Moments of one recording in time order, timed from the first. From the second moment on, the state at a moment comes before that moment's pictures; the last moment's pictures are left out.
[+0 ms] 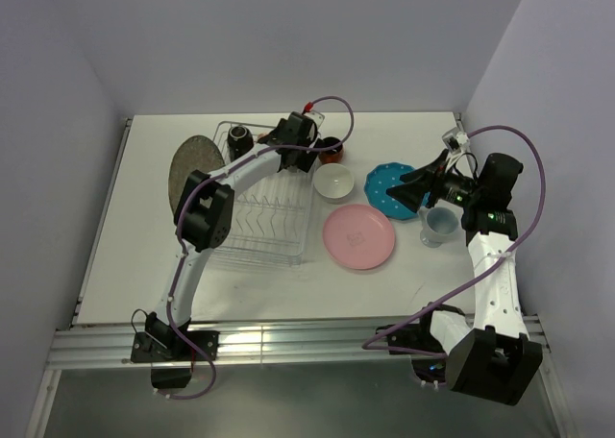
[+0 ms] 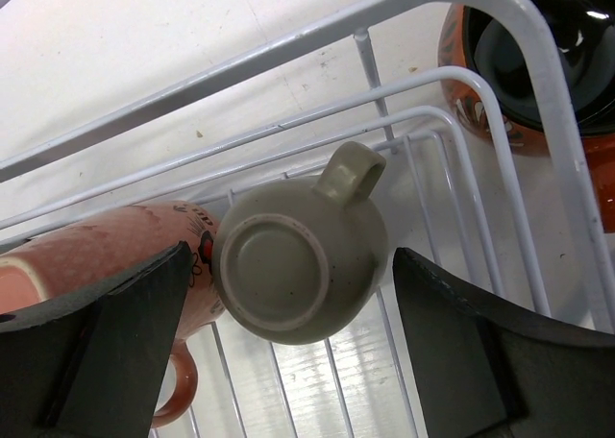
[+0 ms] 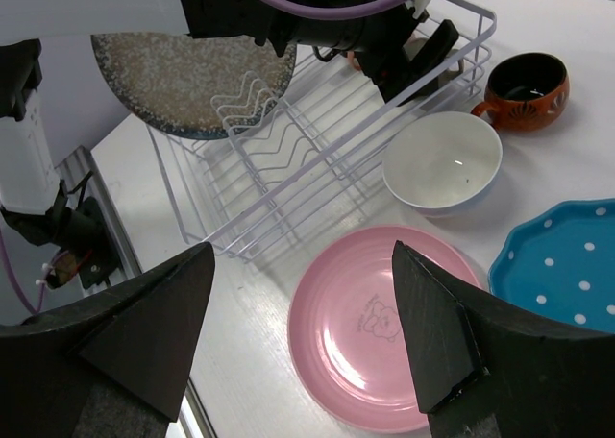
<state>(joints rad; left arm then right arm) -0.59 2.34 1.98 -0.39 -0.30 0.08 -0.29 0.98 0.86 -0.22 -1.20 0.07</state>
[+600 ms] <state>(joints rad) -0.63 2.29 2.06 -0.43 -0.30 0.10 -0.29 0.98 0.86 -0.22 -1.20 0.07</state>
